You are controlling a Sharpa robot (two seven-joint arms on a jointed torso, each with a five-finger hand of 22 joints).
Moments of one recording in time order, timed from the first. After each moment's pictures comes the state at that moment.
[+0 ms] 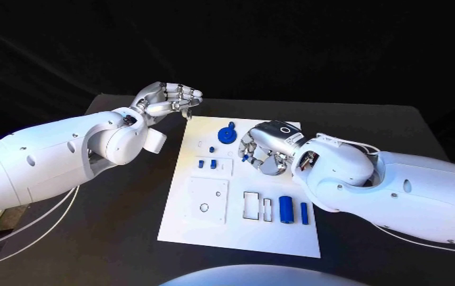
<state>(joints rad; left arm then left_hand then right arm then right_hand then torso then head) 1.19 -0.91 -0.02 1.47 -0.22 -0.18 0.33 1.41 -0.20 0.57 0.03 0.18 0.84 0.22 0.34 0.21 0.89 0.15 0.40 0.08 1.05 0.07 1.17 0.36 0.17 0.88 0.15 1.01 0.65 1.21 -0.78 -0.15 1.82 -1.68 -0.34 -0.29 1.41 -0.21 0.68 0.02 0.22 1.10 0.12 0.31 0.28 1.29 0.08 0.13 0.11 1.47 -0.02 1.36 1.01 0.14 1.22 0.07 1.13 1.03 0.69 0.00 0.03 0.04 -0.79</state>
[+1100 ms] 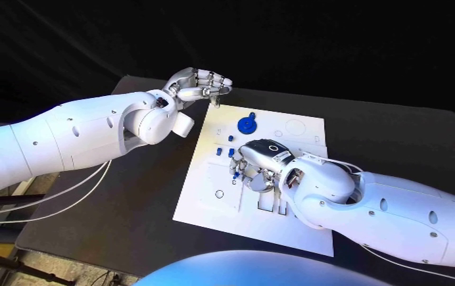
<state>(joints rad) 1.19 -0.88 -0.02 1.45 -0.22 -0.17 0.32 1.41 -0.20 0.57 0.03 0.18 0.84 0.21 0.34 0.21 0.88 0.15 0.40 0.08 1.05 0.07 1.17 0.36 0.17 0.88 0.15 1.01 0.65 1.10 -0.62 -0.15 1.73 -1.66 -0.31 -0.27 1.39 -0.20 0.68 0.01 0.17 1.10 0.12 0.32 0.29 1.29 0.07 0.13 0.12 1.47 -0.02 1.36 0.99 0.14 1.22 0.08 1.13 1.03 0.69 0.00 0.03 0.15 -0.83</state>
